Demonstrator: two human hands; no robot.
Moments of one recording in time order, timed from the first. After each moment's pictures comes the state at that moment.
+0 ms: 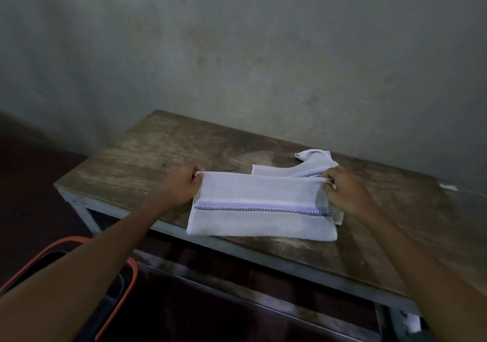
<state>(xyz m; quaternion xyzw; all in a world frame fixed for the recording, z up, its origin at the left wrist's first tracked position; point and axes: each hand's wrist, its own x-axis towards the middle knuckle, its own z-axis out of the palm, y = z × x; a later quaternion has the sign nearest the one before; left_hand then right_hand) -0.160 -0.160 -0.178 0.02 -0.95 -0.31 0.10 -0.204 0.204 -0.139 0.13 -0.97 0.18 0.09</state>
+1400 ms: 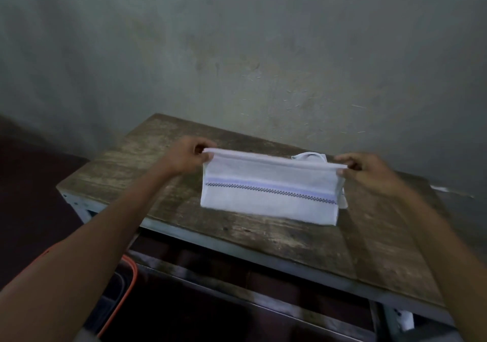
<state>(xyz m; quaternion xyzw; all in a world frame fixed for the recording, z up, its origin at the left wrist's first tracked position) -0.166 -0.147 -0.101 -0.03 -0.93 -0.35 0.10 -0.203 0.235 -0.077 0.11 -0.93 0.34 0.02</state>
